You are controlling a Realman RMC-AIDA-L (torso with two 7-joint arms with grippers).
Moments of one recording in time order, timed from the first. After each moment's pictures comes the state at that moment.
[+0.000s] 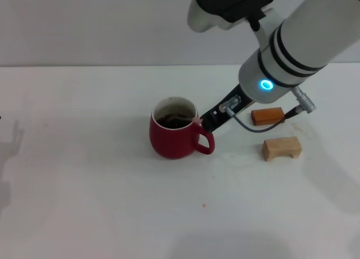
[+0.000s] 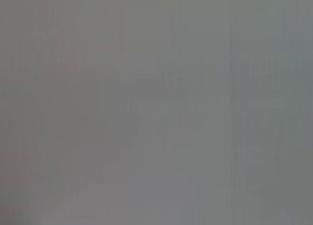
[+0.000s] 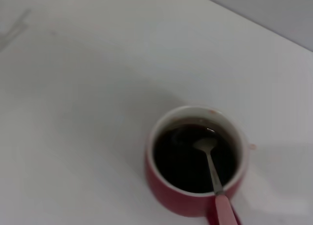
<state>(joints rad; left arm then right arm) -0.31 -2.06 -1.12 -0.20 2.30 1.08 -0.03 0.93 2.07 1.49 1.29 -2.59 1.46 -0.03</state>
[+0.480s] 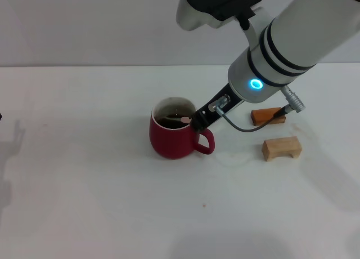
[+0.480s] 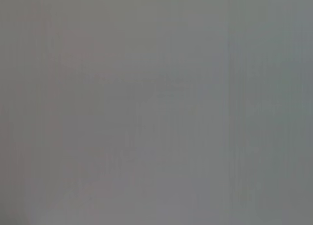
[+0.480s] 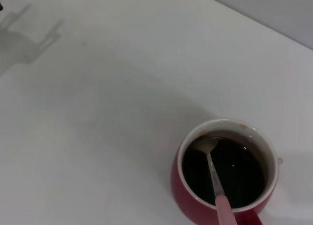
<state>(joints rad) -0.32 -2.06 -1.12 -0.20 2.30 1.08 -0.03 0.95 2.07 1.48 1.26 -2.55 1.43 -0.04</state>
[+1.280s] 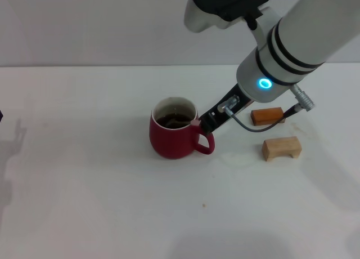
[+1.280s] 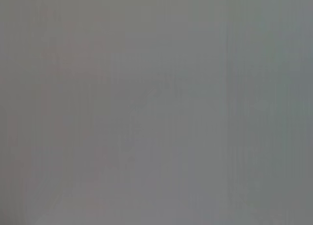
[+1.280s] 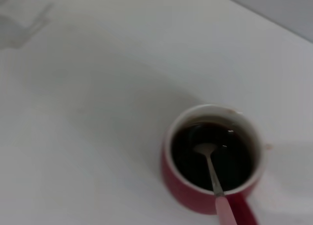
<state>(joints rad) -0.32 -2.06 -1.12 -0.20 2.30 1.07 -0.03 0.95 2.07 1.51 1.27 -2.57 1.48 -0.06</state>
